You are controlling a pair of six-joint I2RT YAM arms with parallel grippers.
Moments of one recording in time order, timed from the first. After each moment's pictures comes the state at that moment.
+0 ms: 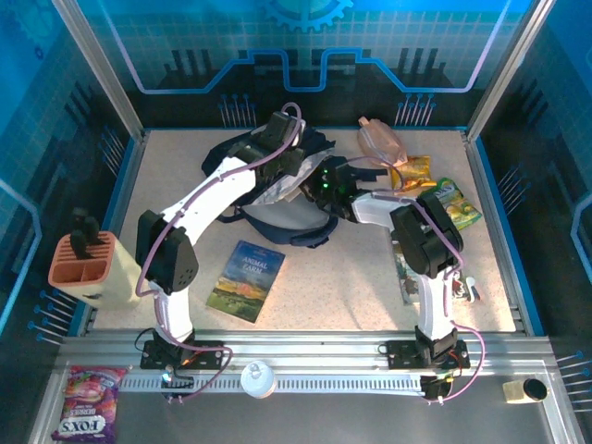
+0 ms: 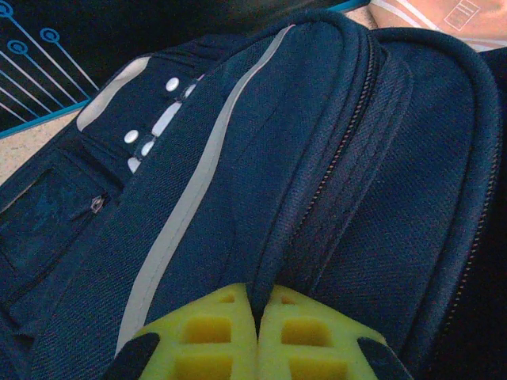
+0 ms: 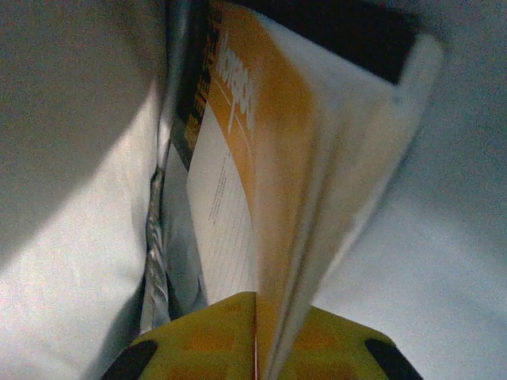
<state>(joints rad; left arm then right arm) -0.52 1.90 1.82 -0.68 -0.25 -0.12 0.50 2.07 1.29 0.27 -0.25 1.30</state>
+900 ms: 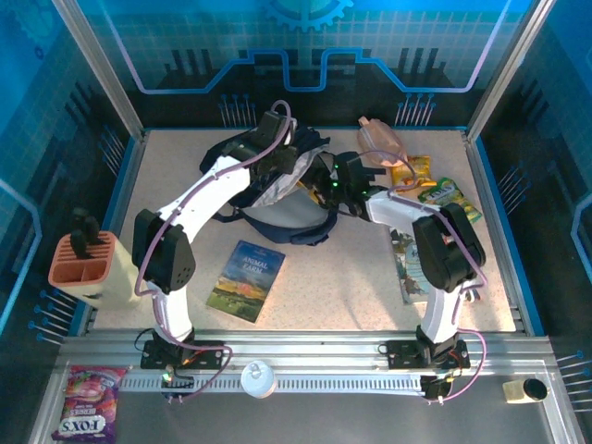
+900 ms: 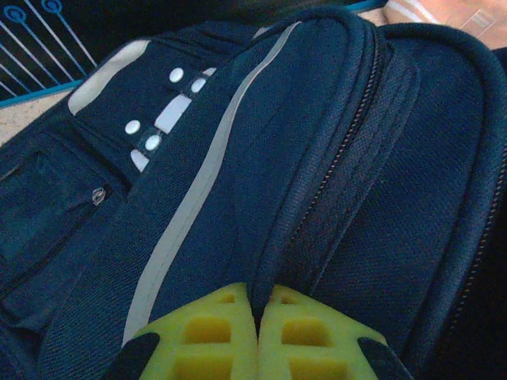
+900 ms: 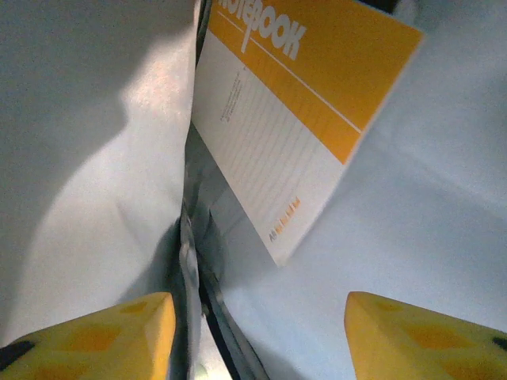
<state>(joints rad) -0.47 1.89 1.76 -0.64 -0.21 -0.17 0.46 1.83 1.18 0.08 -0.34 1.17</state>
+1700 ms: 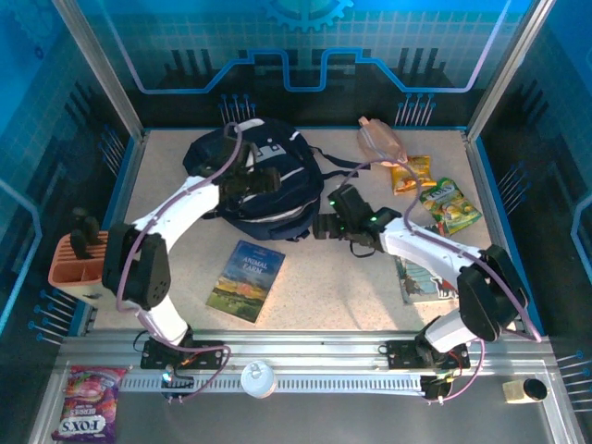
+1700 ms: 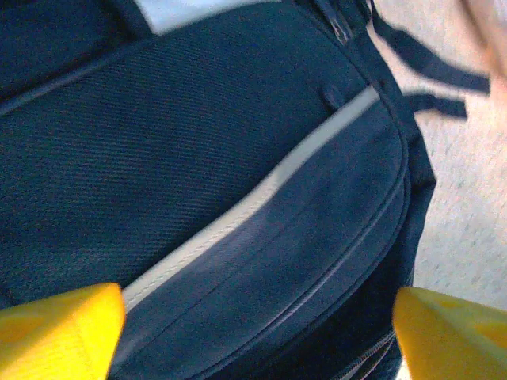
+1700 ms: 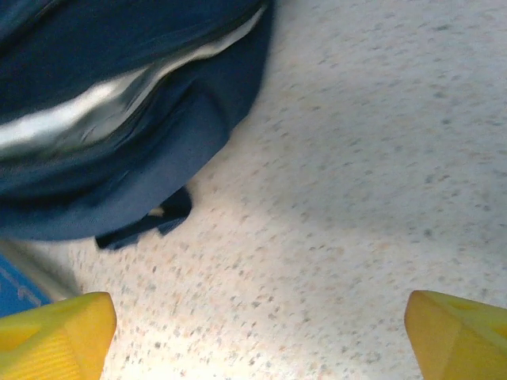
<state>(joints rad) -0.29 1.67 1.32 -0.51 0.07 -0.46 0.69 1.52 1.03 -0.49 0.18 0.51</state>
